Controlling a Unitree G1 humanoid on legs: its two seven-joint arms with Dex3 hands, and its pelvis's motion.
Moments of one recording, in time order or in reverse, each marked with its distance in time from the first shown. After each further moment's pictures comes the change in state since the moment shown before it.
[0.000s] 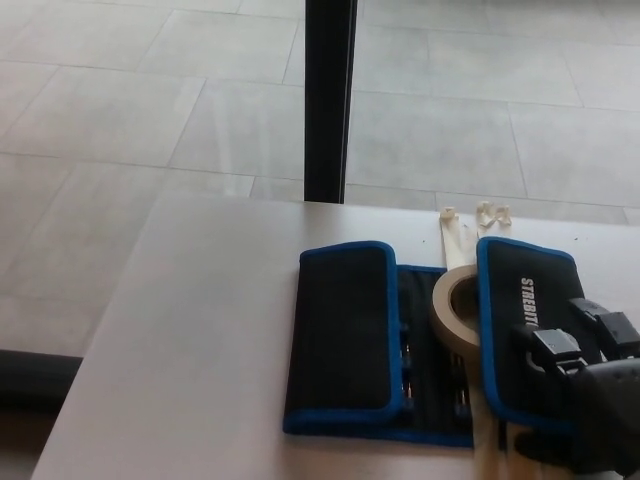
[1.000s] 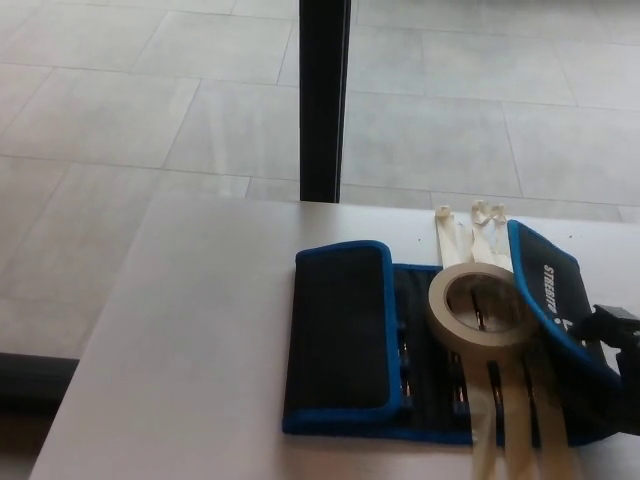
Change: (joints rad) left_arm 0.023 -0.004 0.003 0.000 -0.006 -0.019 -0.005; right_arm 0.004 0.059 -0.239 0.003 0.112 0.001 -0.056
